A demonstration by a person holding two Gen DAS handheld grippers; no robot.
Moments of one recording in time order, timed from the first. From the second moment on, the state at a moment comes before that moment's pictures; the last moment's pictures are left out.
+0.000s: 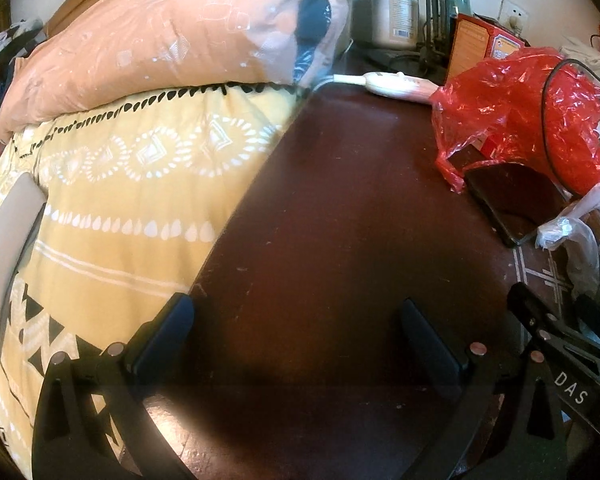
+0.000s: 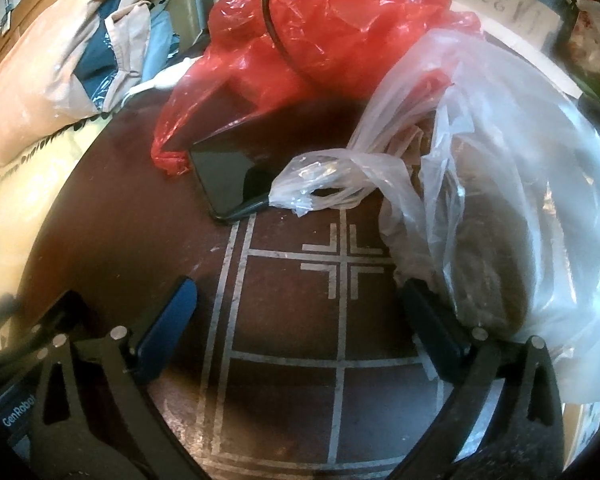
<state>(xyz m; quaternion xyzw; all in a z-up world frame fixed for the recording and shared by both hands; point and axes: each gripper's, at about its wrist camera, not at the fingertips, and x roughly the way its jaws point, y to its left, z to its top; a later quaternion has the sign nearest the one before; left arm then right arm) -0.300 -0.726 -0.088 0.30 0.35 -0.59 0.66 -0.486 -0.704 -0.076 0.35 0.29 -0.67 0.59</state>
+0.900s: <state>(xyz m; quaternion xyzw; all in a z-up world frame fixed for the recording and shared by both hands) -0.300 -0.727 -0.088 0.30 0.35 -0.59 0.66 -0.487 -0.705 -0.077 0.35 0.29 -0.66 0.60</state>
